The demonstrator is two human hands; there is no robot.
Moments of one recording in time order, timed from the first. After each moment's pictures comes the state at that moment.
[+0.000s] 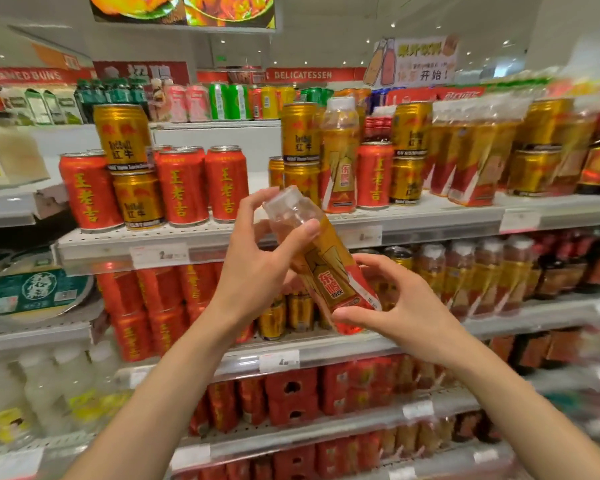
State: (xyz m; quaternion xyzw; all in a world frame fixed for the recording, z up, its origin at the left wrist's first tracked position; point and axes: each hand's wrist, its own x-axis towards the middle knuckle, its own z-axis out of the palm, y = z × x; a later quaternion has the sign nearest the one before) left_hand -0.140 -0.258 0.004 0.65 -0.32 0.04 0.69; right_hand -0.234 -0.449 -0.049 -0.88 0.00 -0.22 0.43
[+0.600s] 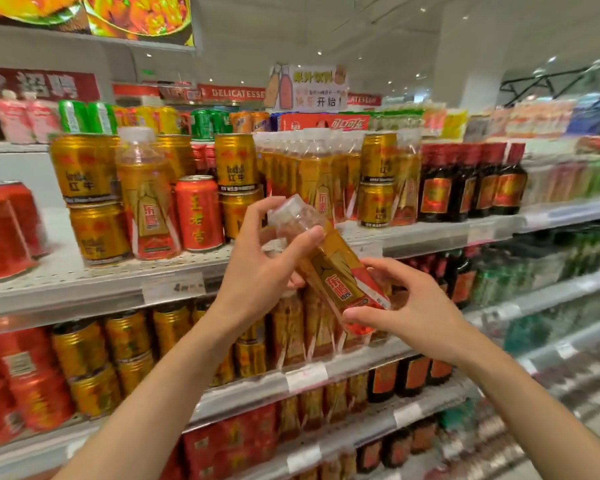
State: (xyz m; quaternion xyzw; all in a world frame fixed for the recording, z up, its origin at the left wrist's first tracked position) left_hand -0.186 -0.523 0.023 0.63 -0.40 0.00 0.66; right_hand -0.332 -0.694 -0.012 -0.88 0.10 -0.26 0.38
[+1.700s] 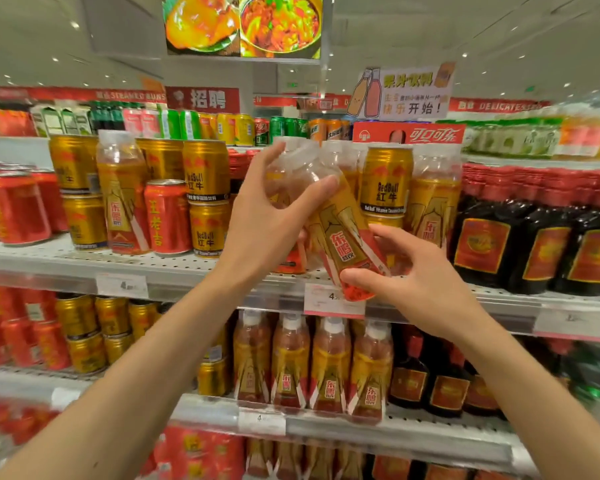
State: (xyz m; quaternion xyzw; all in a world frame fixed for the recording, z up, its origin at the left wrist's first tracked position) left_hand -0.187 -0.686 0.074 0.69 -0.27 0.25 0.63; right_hand -0.240 -0.886 0.029 -0.88 -0.11 -0.27 0.38
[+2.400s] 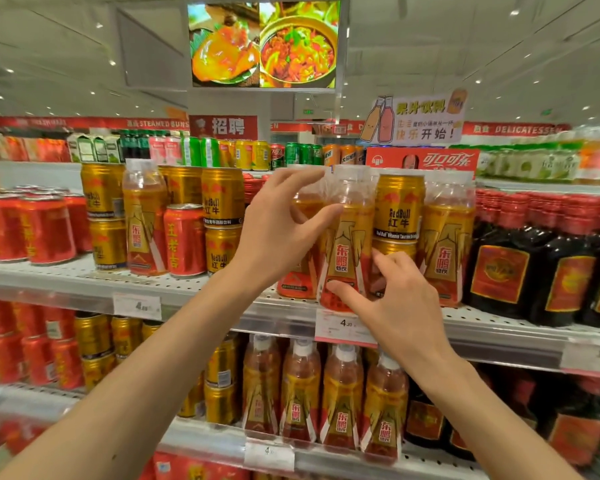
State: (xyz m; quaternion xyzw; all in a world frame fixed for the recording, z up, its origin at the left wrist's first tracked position) left_hand -0.151 -0.681 0.086 0.75 -0.32 0.39 0.42; right_hand -0.214 -0.850 0.016 -0.89 -0.02 -0.39 0.23
